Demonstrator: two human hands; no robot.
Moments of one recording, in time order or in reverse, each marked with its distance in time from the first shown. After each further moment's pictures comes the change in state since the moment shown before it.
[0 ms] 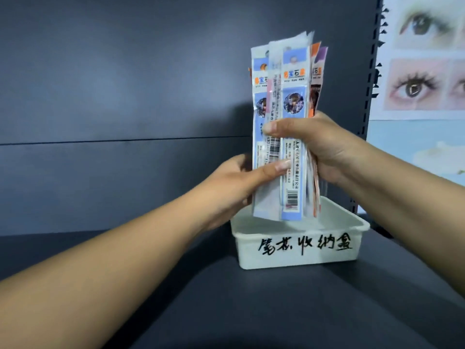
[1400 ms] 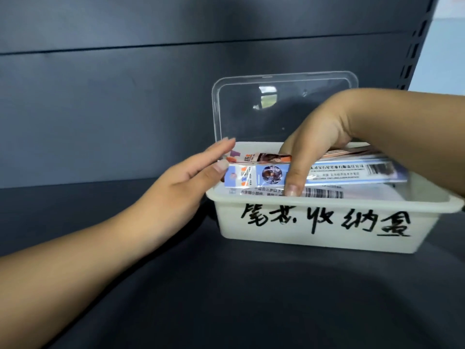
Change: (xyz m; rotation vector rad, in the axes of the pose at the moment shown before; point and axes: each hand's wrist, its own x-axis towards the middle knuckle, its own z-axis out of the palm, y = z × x) left_hand -0.010 -0.086 -0.022 0.213 0.254 -0.043; right_hand 0.043 0.098 -0.060 -0.837 -1.069 0.966
